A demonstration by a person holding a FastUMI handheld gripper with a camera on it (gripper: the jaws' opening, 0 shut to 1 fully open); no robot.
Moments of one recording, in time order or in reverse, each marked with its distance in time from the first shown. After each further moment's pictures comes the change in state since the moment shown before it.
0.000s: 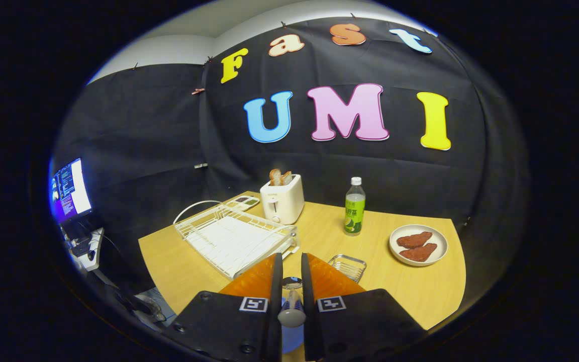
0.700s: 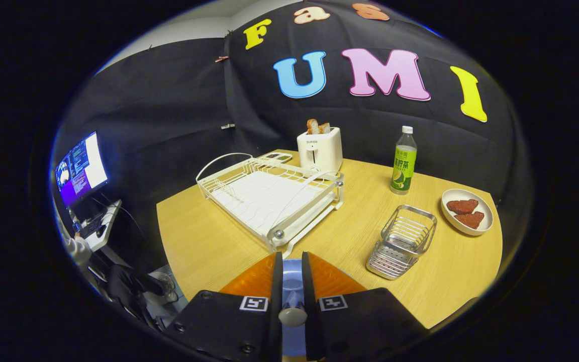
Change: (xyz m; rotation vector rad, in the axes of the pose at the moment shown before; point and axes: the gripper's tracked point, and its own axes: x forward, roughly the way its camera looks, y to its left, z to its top) arm 0.041 0.050 -0.102 -0.029 0.184 0.109
